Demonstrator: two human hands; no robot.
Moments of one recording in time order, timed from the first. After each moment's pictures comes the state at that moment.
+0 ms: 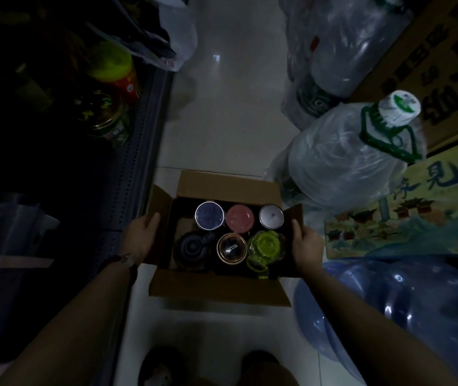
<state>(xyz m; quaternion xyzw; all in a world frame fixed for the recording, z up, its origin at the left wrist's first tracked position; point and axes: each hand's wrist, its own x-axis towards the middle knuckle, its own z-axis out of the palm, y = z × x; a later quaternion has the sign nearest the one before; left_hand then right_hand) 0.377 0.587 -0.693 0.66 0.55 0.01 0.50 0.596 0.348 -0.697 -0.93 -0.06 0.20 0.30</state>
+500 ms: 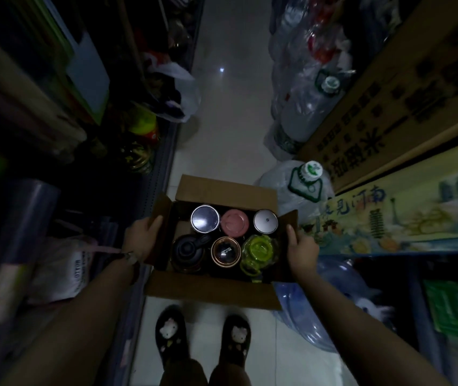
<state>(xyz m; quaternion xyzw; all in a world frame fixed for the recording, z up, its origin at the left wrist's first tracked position) 0.356 0.560 -0.410 0.69 0.54 -0.02 0.48 0.583 0.318 -0.408 -0.93 -0.07 0.22 0.28</state>
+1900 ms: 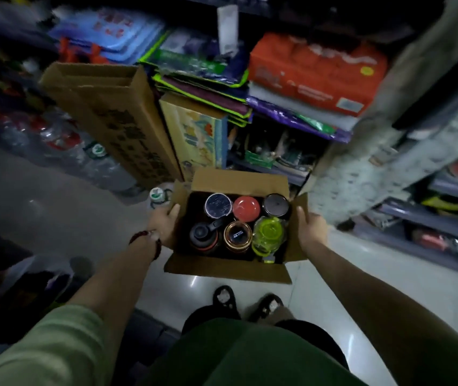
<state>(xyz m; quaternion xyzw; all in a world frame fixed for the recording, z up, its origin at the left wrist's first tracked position) 0.562 0.404 -0.134 0.91 0.00 -0.25 0.32 0.419 0.117 -0.164 -0.79 0.48 0.03 0.37</state>
